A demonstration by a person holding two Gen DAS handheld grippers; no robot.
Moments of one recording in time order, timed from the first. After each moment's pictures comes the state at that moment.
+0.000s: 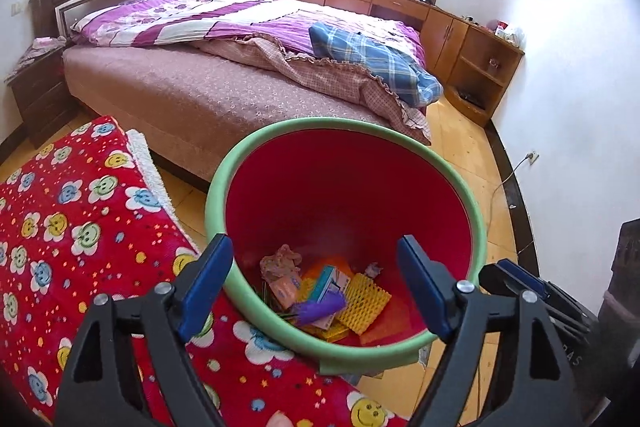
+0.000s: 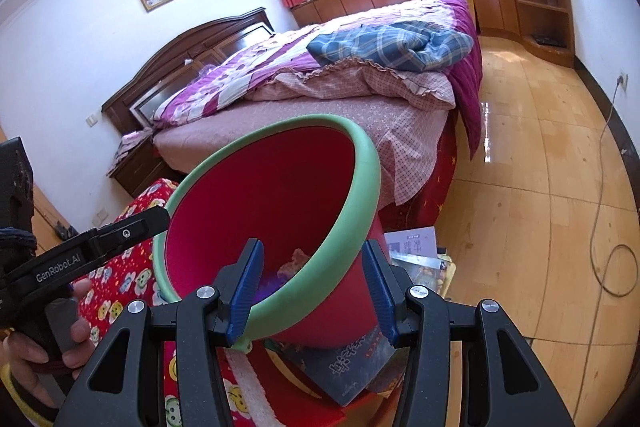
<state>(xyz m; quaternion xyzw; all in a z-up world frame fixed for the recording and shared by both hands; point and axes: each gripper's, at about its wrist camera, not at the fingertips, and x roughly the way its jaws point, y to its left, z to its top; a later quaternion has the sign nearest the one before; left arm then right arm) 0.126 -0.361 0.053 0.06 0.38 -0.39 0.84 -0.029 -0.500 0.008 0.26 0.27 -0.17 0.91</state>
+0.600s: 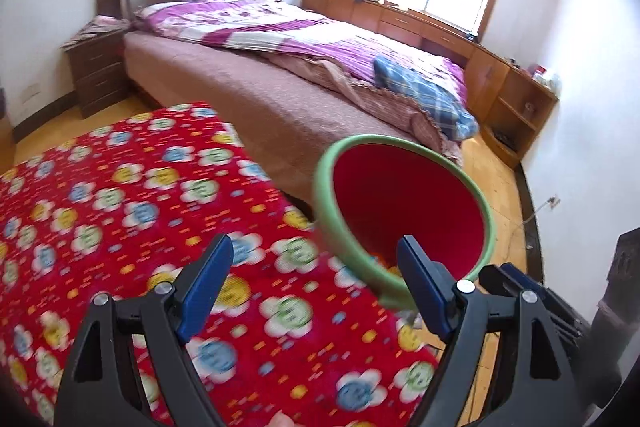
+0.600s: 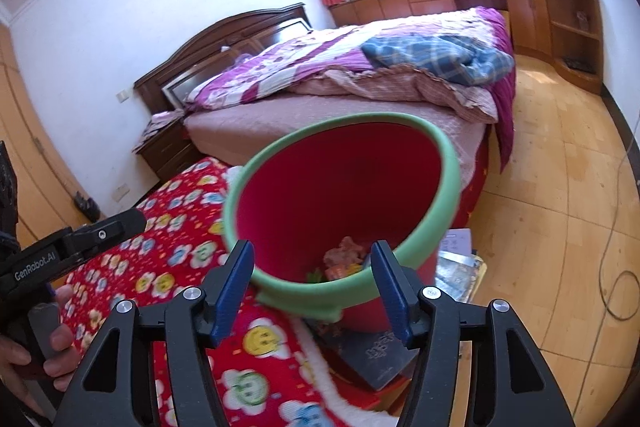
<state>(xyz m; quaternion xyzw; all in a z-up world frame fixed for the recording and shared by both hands) 0.098 -0.250 0.084 0.01 0.37 -0.30 0.88 -0.027 -0.429 0.037 0.21 0.27 -0.12 0.93</state>
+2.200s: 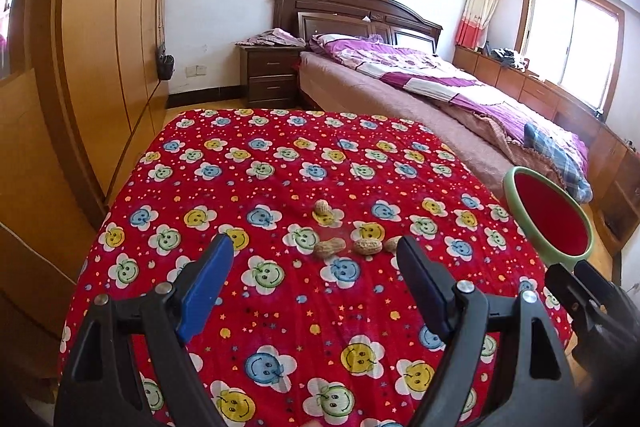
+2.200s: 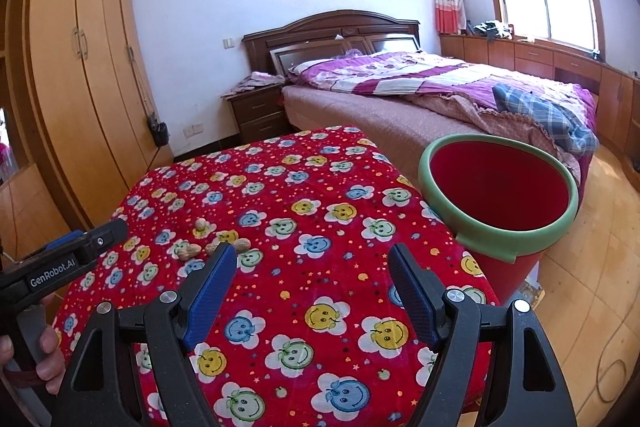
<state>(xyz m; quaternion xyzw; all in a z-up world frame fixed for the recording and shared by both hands) -0.012 -0.032 0.071 -0.05 0.31 -0.03 0.95 -0.055 -0.247 0.044 0.07 0.26 0.02 0.96</state>
